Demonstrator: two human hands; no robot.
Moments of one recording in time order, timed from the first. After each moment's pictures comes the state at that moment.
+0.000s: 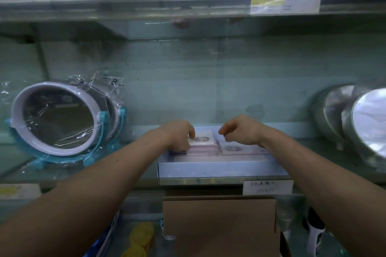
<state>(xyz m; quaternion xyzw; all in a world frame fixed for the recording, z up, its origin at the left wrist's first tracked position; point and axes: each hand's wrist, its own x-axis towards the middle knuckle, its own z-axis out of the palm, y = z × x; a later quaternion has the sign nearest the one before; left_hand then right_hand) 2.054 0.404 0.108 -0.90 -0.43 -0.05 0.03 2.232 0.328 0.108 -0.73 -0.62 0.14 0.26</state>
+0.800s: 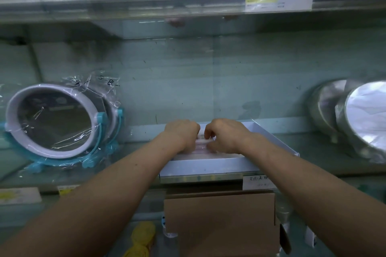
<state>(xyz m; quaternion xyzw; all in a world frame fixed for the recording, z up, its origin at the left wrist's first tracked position) 2.073 0.394 0.102 -0.89 -0.44 -0.04 0.13 2.196 0.333 0.097 -0.72 -0.68 -0.08 0.11</state>
